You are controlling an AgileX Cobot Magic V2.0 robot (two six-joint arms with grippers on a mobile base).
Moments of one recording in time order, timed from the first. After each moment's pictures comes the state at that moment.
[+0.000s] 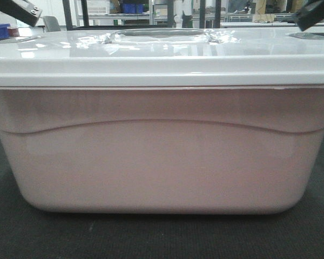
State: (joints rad) left arm 0.10 1.52 -1.02 -1.16 1.20 0.79; right arm -0.21 1.42 -0.96 1.04 1.20 -0.62
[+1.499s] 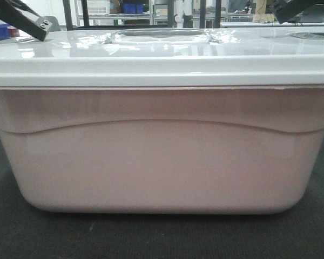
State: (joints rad) left arm 0.05 1.52 -0.98 -1.13 1.20 0.78; right arm -0.16 1.42 -0.96 1.09 1.20 -0.63
